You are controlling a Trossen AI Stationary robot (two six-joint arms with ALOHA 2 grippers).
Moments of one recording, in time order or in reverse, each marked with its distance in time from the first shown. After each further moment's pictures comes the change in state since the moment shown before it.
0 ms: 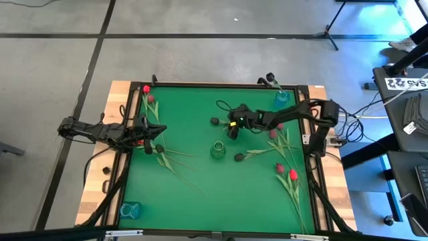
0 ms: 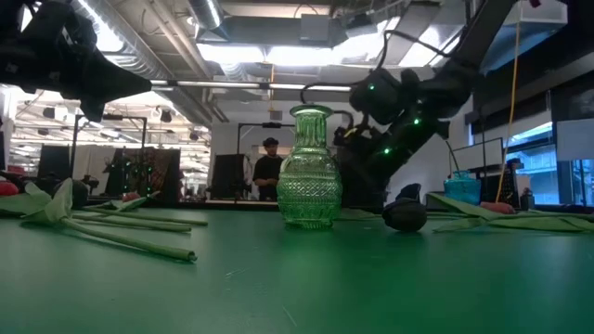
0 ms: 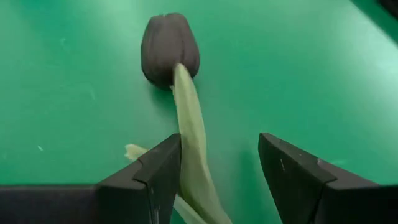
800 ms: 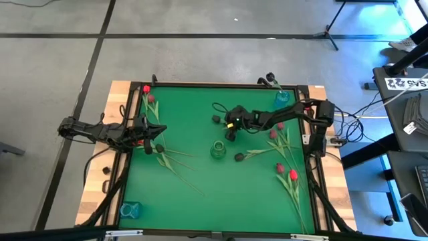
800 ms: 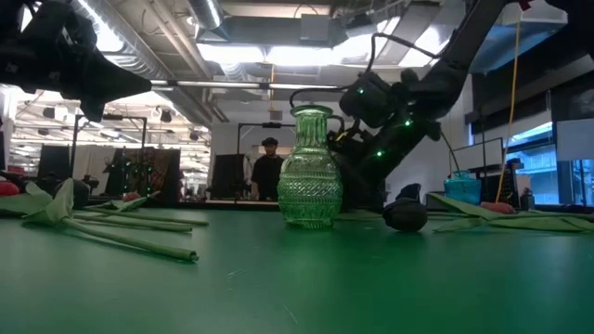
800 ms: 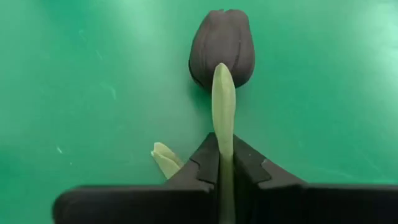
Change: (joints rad) left arm 0.000 0.000 0.000 0.000 0.000 0.000; right arm 0.019 0.043 0.060 -0.066 -0.023 -0.012
